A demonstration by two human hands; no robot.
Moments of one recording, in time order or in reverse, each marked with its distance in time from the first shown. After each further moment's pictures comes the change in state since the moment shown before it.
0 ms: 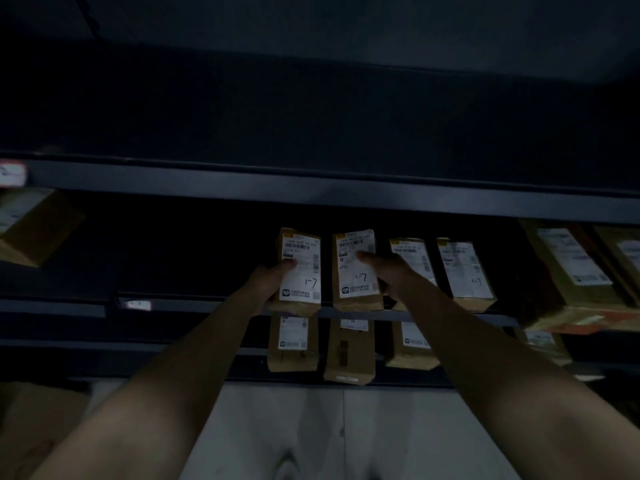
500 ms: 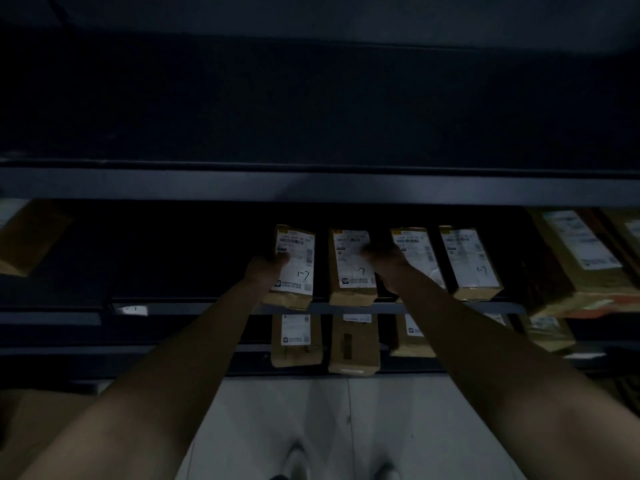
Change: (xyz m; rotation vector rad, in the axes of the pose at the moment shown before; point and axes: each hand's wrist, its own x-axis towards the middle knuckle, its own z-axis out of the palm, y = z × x) left_hand 0.035 0.006 -0.003 0.235 0.127 -0.052; right_hand 0.017 0.003 0.012 -0.238 0.155 -0.023
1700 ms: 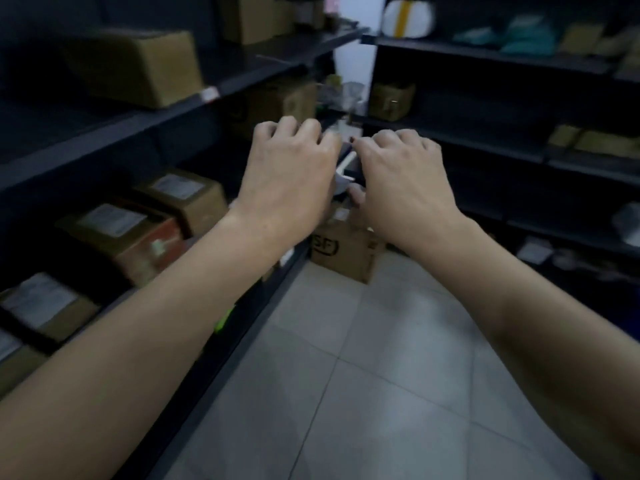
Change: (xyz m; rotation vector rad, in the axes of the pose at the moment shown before) left_hand -0.575 0.079 0.372 0.918 -0.162 2.164; right_hand -0.487 0.237 -0.398 -1.035 1.207 0.085
